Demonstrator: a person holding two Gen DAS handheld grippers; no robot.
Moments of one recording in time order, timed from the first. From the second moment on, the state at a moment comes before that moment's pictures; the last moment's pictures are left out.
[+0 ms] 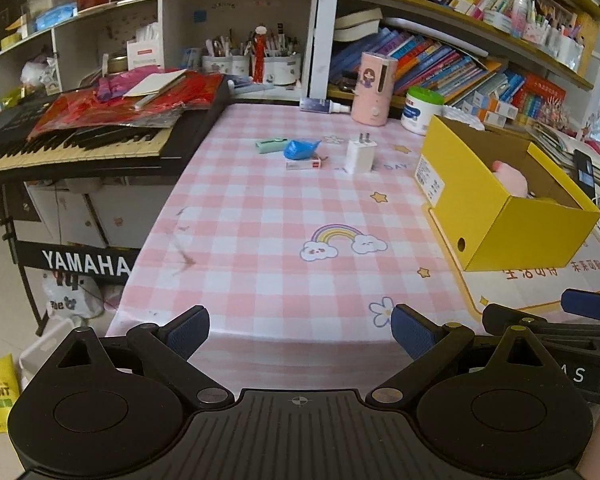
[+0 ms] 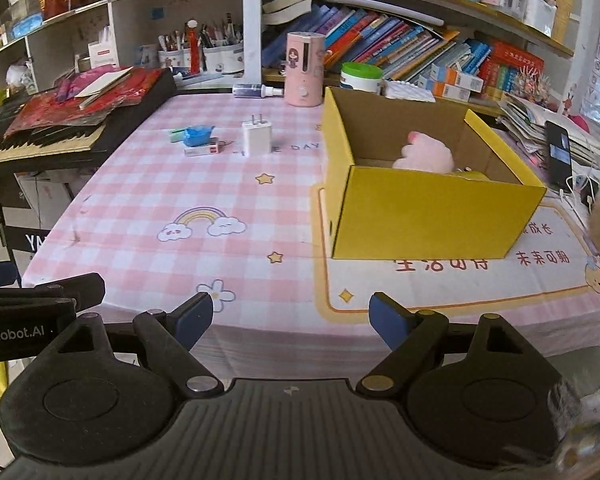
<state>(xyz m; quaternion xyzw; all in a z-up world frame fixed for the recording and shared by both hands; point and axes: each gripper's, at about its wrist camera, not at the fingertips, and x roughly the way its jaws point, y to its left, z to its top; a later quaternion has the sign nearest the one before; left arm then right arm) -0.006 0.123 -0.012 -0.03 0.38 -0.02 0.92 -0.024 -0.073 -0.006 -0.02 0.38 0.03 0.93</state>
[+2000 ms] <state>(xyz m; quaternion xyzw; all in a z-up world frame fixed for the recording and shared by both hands) 0.305 0.093 -0.071 0.05 0.40 -0.01 0.92 0.346 -0.021 -0.050 -0.06 0.43 0.13 0.89</state>
